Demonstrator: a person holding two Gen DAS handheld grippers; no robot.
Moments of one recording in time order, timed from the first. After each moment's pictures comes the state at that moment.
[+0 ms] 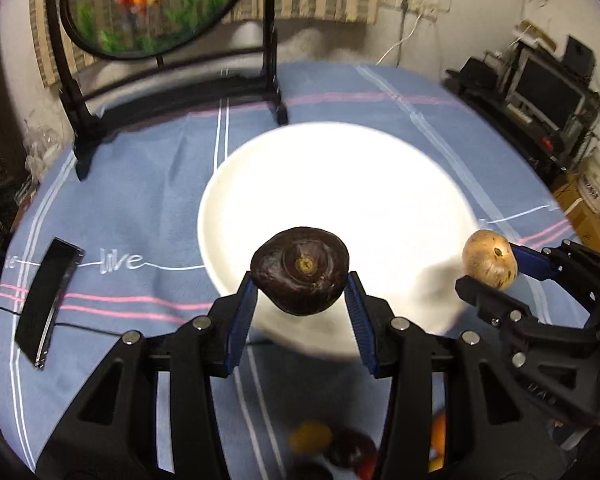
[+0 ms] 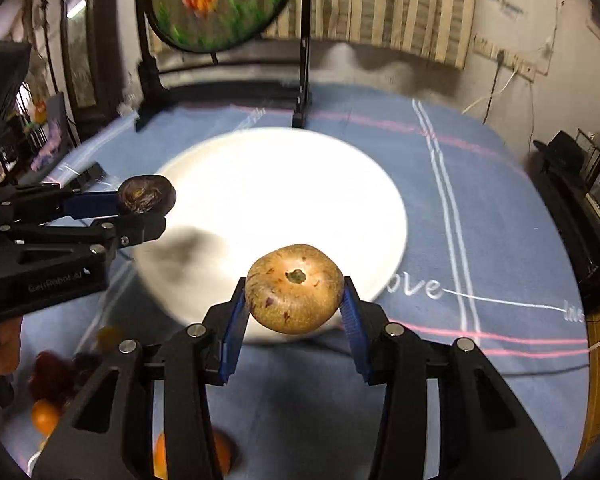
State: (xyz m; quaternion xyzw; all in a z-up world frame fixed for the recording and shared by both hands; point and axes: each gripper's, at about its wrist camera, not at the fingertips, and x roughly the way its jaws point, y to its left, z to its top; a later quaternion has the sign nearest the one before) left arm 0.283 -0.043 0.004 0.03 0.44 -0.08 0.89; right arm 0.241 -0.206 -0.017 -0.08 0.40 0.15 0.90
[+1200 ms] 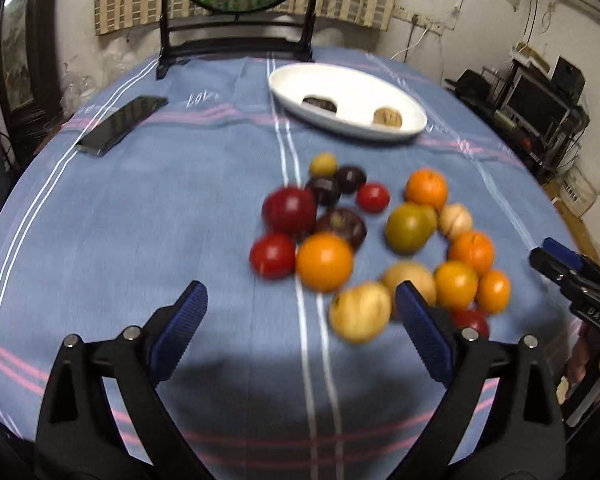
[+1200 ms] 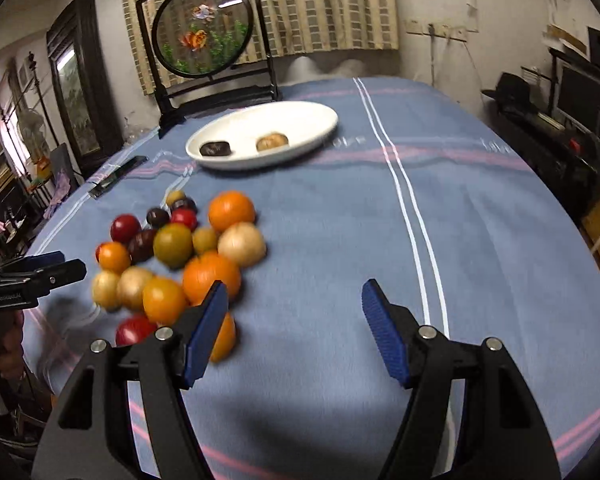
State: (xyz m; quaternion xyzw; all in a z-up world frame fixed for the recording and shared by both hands) left arm 0.020 0.013 -0.019 -0.03 0.43 -0.06 0.90; right arm -0.003 -0.289 -0.036 0.03 0.36 0.12 0.92
